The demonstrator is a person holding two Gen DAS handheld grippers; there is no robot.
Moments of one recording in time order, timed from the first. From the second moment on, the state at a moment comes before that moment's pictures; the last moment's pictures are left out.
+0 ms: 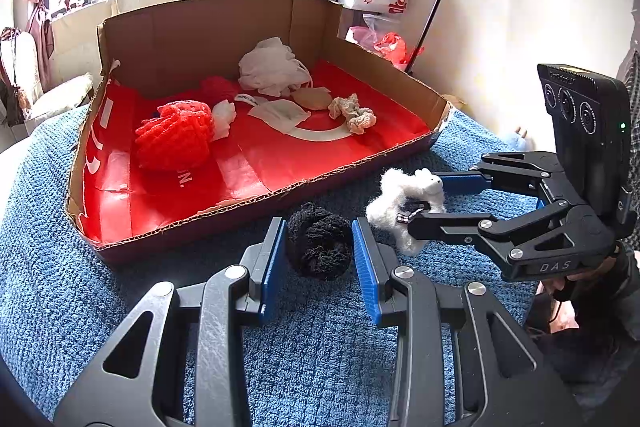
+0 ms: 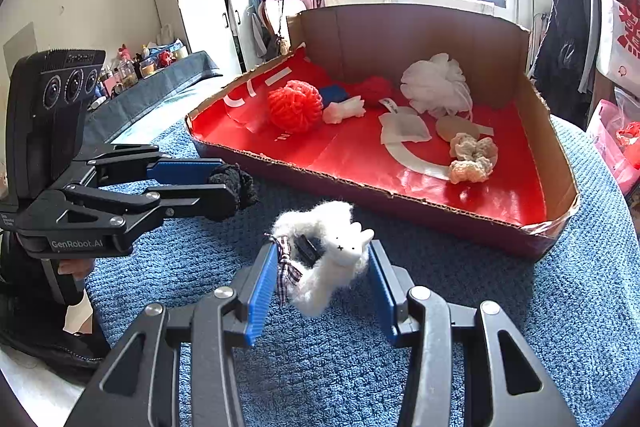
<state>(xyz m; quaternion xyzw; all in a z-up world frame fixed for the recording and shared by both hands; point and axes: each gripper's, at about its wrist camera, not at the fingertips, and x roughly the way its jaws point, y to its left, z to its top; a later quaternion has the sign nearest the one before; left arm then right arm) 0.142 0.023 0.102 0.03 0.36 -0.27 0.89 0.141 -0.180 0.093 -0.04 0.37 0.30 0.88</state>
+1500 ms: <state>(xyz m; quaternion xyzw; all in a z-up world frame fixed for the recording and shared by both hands) 0.279 -0.024 0.083 0.13 0.41 -0.26 0.86 0.293 -0.171 0.071 -0.04 0.44 0.29 0.85</state>
